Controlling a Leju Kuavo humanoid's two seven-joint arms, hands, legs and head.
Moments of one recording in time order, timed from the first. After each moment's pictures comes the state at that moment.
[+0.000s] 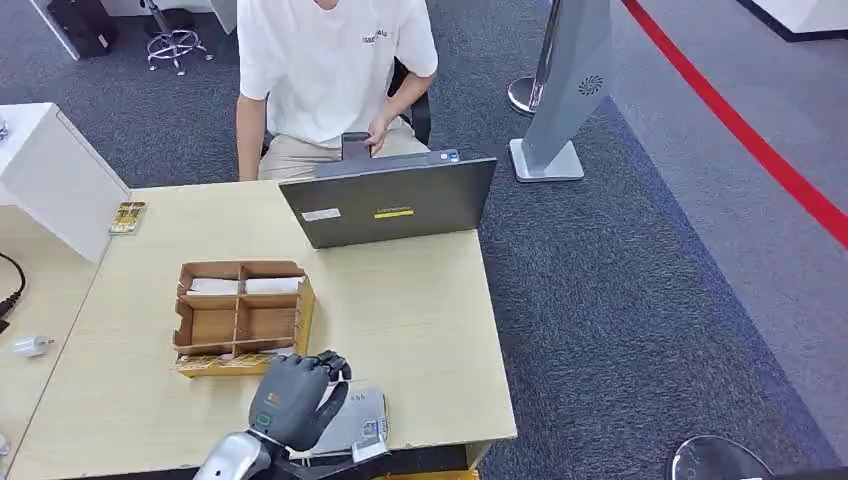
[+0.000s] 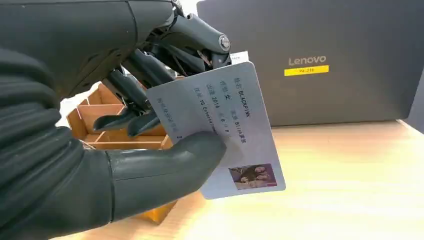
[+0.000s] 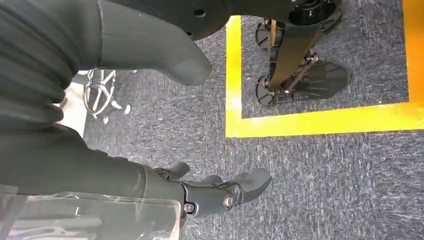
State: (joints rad) left arm 0.05 -0.03 -0.56 -1.56 -1.24 0.06 -0.11; right arm -0.10 -0.03 0.88 -0.13 -0.89 -0.21 -0.02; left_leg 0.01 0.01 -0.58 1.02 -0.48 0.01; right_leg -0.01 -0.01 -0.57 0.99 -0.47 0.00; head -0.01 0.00
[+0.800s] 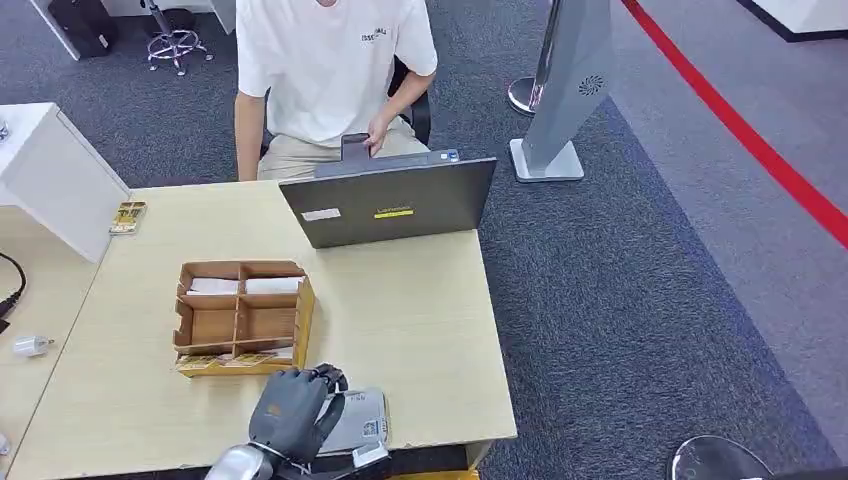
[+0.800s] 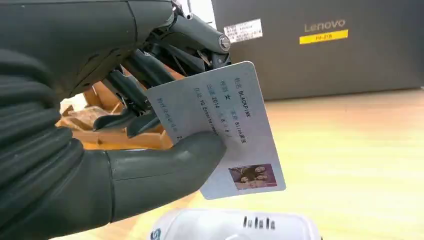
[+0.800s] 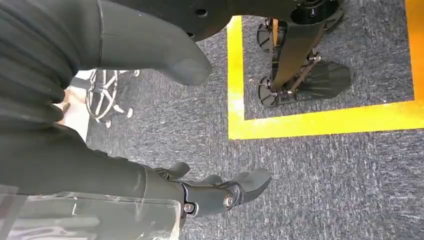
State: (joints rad) left arm 0.08 -0.02 -0.57 -1.55 -1.22 0.05 -0.03; right arm -0.11 -0.03 0.93 -0.13 -0.96 -0.22 -0.02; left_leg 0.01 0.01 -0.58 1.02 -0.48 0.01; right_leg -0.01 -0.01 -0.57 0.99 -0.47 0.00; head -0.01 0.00
